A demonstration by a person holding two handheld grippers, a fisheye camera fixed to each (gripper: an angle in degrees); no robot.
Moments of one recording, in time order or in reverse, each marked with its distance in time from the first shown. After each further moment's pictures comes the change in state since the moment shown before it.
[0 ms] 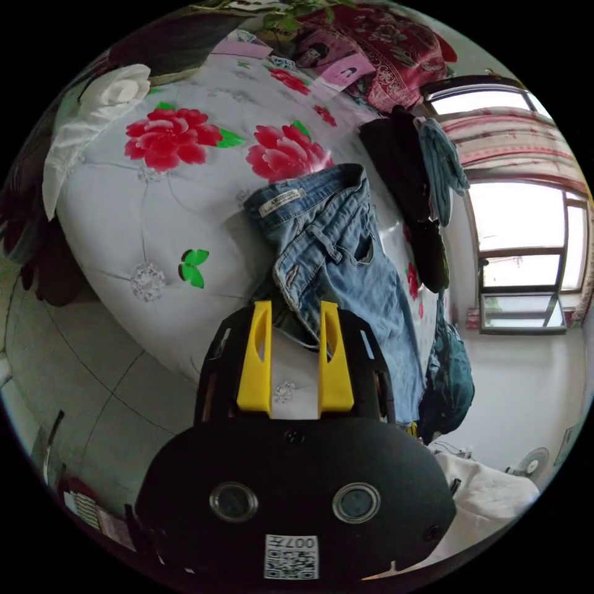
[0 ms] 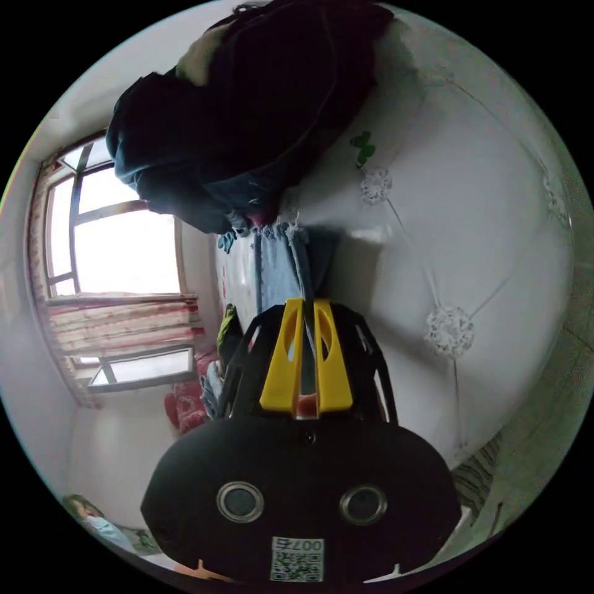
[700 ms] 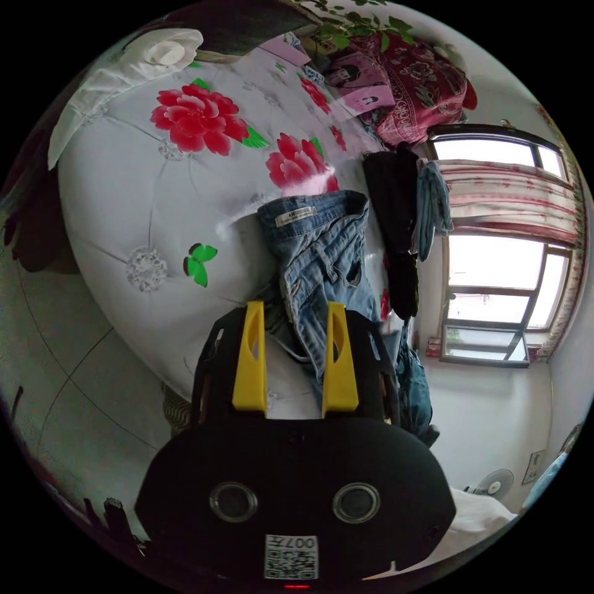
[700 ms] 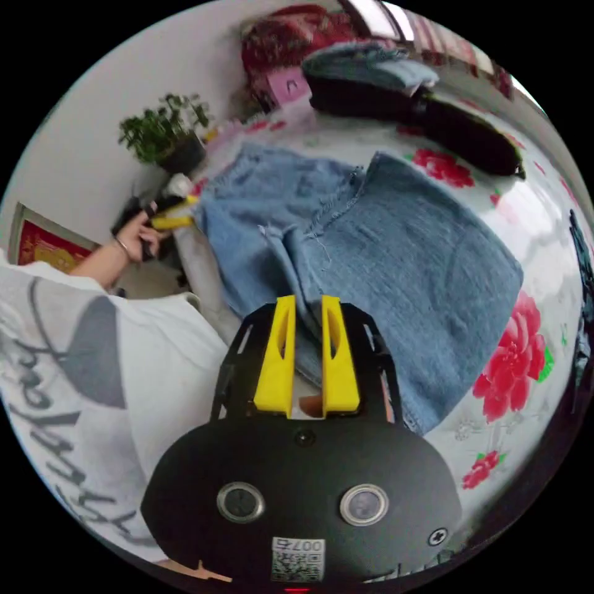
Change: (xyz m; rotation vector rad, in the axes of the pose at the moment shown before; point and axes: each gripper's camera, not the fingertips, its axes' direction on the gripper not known) left arm -0.072 -0.037 -0.016 0.065 0.167 -0.124; right arm -0.072 0.663 0.298 -1.095 0.426 -1.657
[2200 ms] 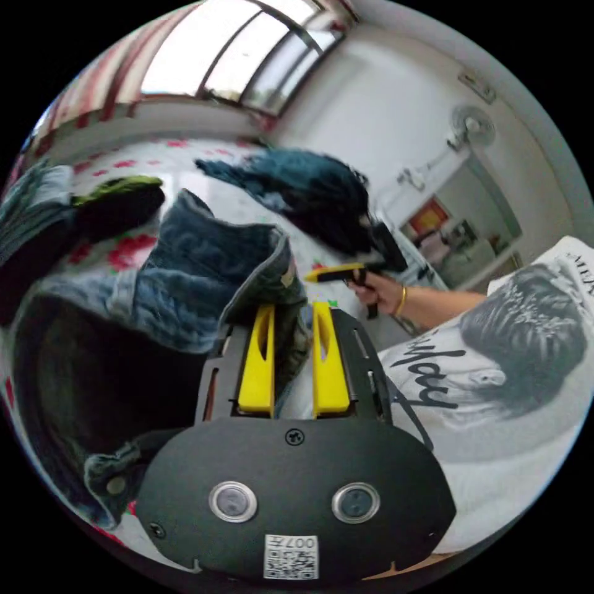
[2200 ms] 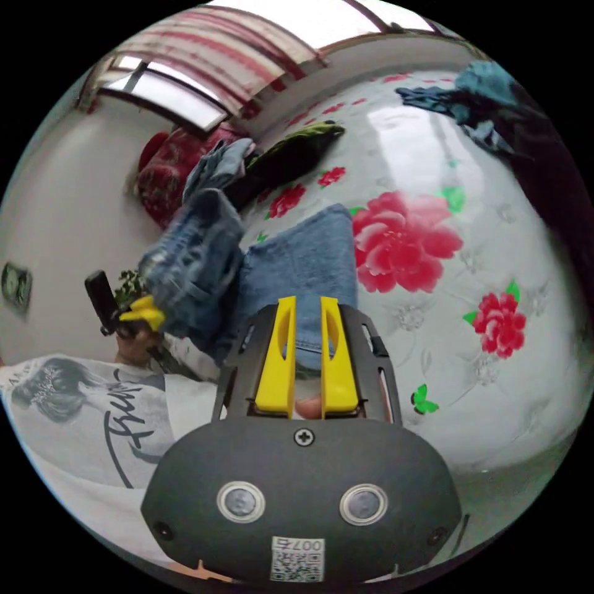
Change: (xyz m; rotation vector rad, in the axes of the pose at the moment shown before) left arm 0.275 0.332 0.319 -0.759 0.182 1.488; right arm 0.238 0.139 -0.044 0.468 -0.171 0.688
